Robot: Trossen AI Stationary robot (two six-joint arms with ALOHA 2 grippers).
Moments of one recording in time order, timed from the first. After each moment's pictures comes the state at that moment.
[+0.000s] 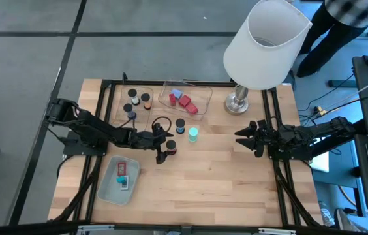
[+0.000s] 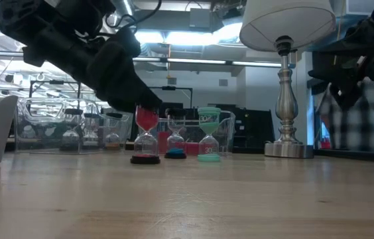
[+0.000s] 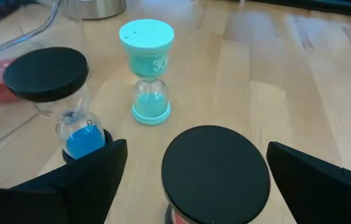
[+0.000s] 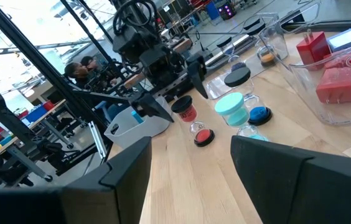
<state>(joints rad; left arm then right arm) -0.13 1.50 0.49 0.51 -0.30 -0.25 0.27 0.12 0.02 0.06 0.30 0.62</state>
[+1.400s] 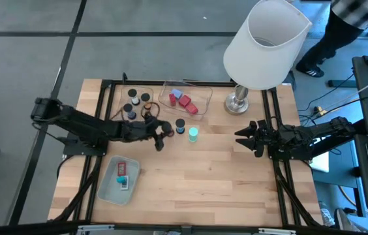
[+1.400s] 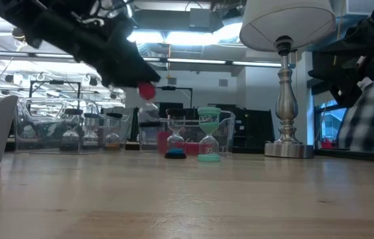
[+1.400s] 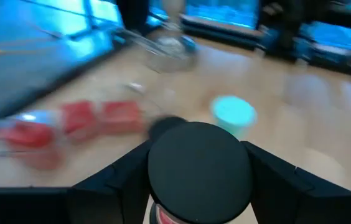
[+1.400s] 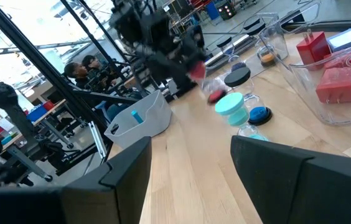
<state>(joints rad) -0.06 1.28 0.49 0.40 -0.47 -0.29 0.27 0.12 0.02 0.06 0.30 0.62</state>
